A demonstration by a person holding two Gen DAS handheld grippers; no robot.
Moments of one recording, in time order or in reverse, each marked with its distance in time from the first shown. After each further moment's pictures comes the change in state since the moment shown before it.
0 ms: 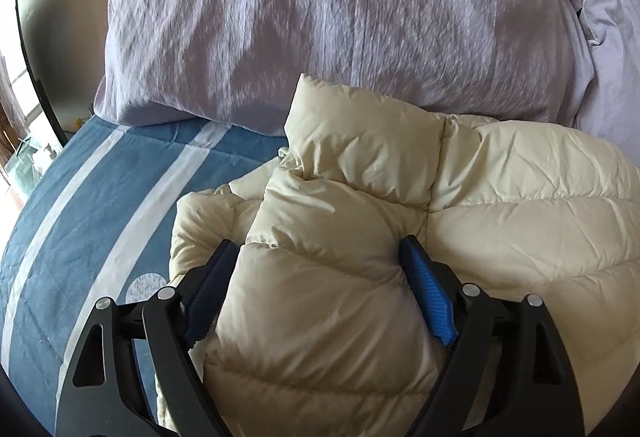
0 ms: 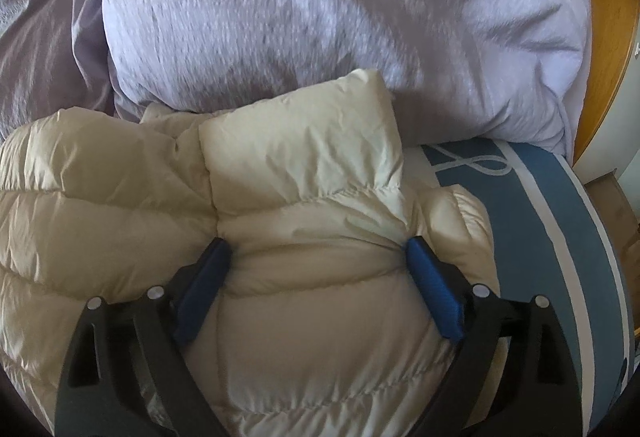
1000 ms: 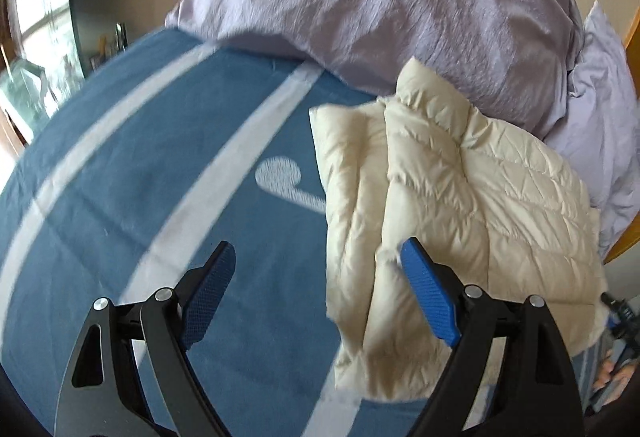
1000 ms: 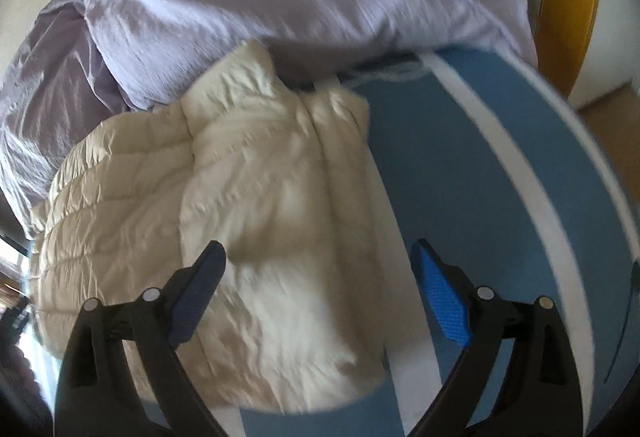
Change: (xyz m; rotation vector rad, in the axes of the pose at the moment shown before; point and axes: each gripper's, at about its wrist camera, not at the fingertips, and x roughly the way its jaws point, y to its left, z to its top) left arm -0.064 0.118 -0.054 -0.221 0.111 -0.160; right arm -0.058 -0.120 -0.065 0.270 0.135 0.189
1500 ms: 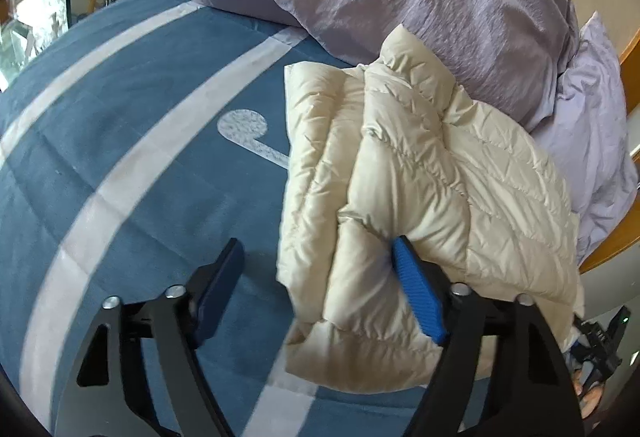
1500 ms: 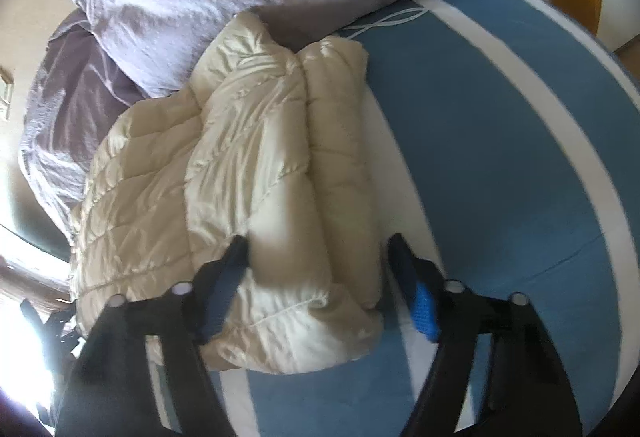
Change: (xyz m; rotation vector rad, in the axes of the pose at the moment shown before) left arm 0.011 -0.020 -0.025 -0.084 0.032 -0.094; right arm 0.003 -0.014 -0.035 0.082 0.054 0.196
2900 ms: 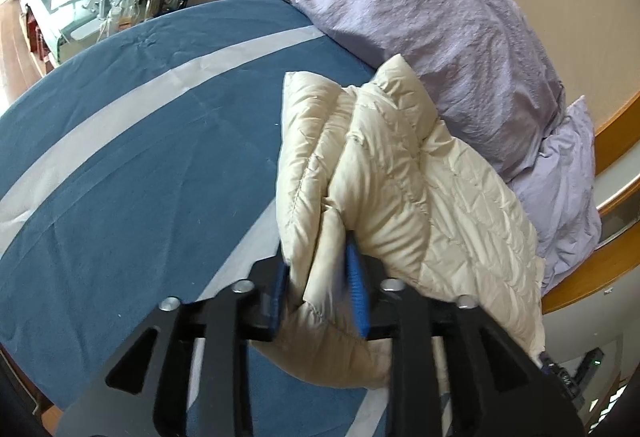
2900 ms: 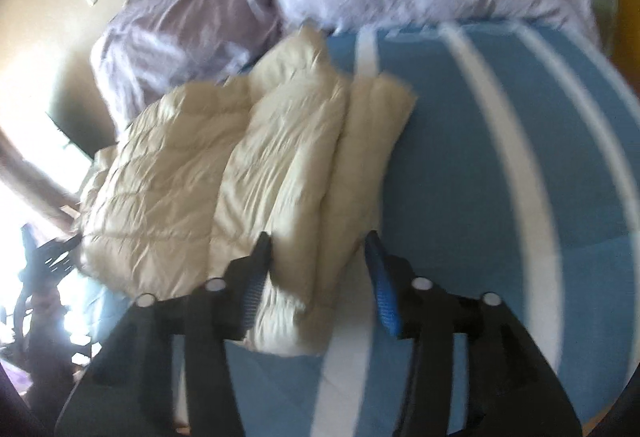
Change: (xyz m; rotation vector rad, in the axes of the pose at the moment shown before) left arm -0.113 0.117 -0.035 -0.171 -0.076 -0.065; right arm -0.073 0.082 -0.105 -0.330 -0.063 -0.005
